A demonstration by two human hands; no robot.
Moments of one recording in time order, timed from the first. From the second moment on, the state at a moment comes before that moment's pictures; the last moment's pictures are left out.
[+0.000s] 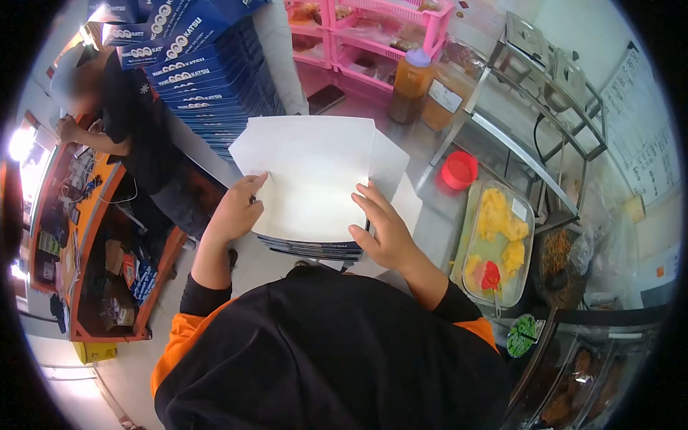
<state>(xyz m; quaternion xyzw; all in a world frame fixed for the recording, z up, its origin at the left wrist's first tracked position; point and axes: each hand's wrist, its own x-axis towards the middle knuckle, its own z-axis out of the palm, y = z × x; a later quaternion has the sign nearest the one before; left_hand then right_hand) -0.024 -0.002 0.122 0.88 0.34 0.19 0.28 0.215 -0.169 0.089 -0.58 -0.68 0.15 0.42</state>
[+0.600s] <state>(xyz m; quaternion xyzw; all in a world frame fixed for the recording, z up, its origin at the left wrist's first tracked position) 0.015 0.001 0.063 0.72 0.19 0.34 0.58 0.218 -0.140 0.041 -0.52 -0.45 0.33 0.65</state>
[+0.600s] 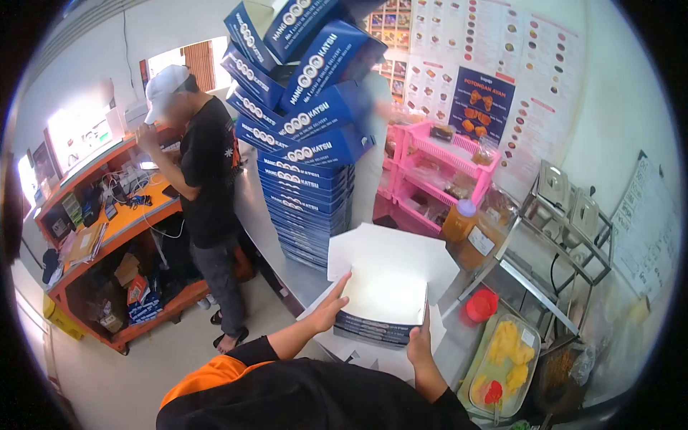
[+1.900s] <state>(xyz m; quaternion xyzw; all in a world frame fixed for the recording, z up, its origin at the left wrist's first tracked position) -0.156 0.068 0.118 0.72 0.28 0.32 0.55 0.174 0.099 0.642 -0.67 -0.48 0.09 0.56</state>
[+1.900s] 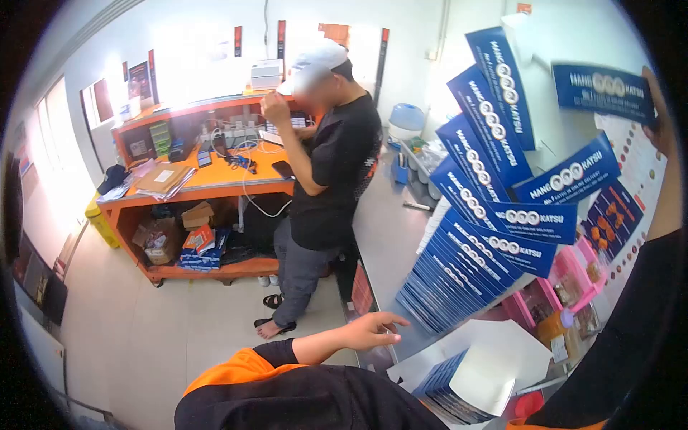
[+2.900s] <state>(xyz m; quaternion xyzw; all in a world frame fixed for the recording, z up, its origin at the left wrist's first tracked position) -0.115 -0.033 0.349 0.89 -0.20 0.38 -0.15 0.285 -0.200 0.203 -0.54 -0.25 0.28 0.76</state>
